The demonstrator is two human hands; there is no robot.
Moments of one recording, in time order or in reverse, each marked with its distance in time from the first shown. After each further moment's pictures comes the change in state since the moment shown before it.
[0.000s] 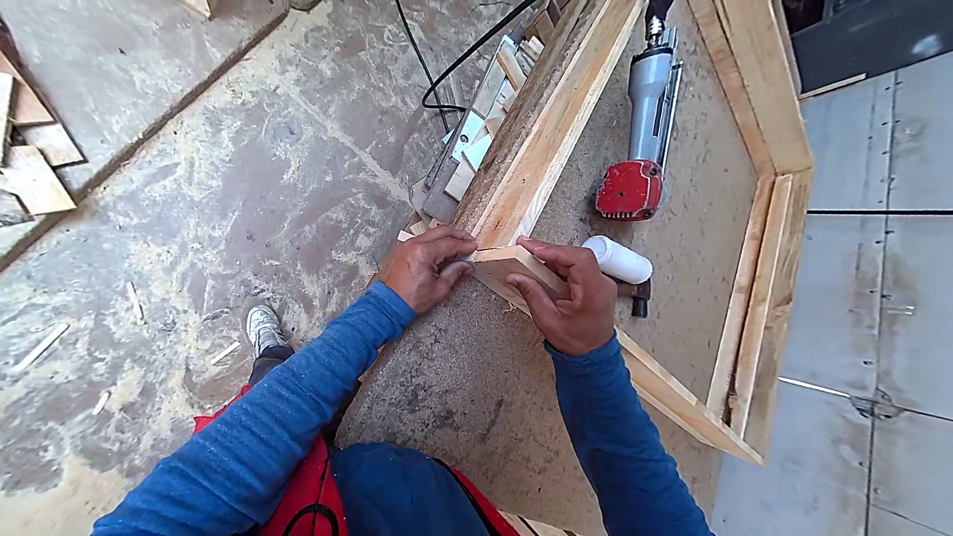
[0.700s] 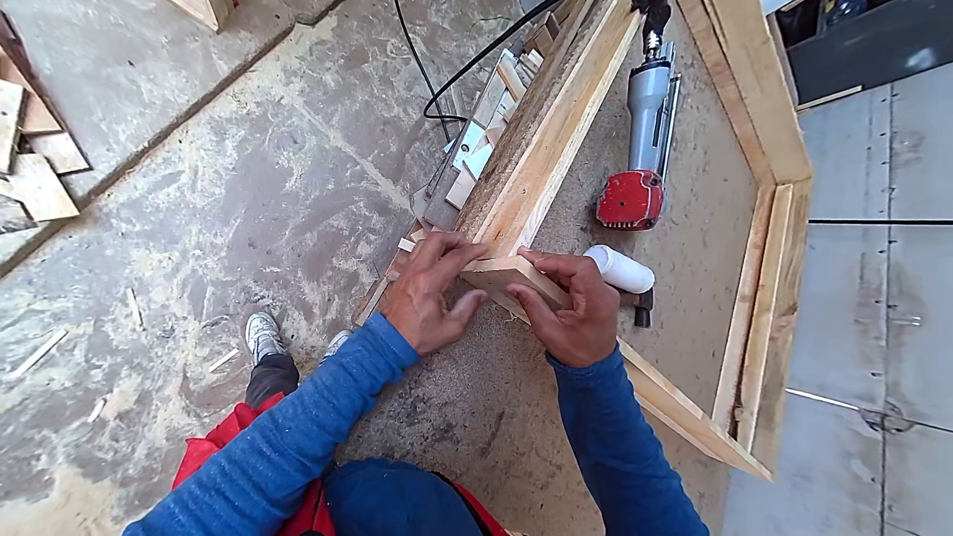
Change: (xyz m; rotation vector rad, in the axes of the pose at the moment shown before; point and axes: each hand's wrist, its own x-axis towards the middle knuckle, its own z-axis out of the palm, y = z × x) left_hand -0.010 0.039 0.000 0.047 0.086 -0.045; right_hand 0.001 0.000 0.000 0.041 0.003 0.025
